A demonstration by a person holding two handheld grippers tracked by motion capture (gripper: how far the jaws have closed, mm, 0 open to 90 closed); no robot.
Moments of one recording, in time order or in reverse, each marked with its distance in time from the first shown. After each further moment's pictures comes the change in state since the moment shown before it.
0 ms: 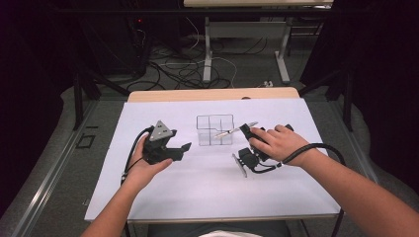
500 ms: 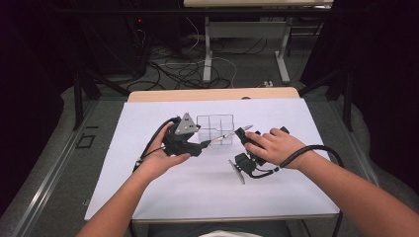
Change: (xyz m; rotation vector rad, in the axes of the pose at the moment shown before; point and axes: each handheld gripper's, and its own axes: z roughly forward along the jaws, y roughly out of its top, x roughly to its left) left arm -0.032 0.054 0.017 0.079 -0.122 0.213; right arm -0.002 0.013 -0.008 -0.047 -0.014 -0.050
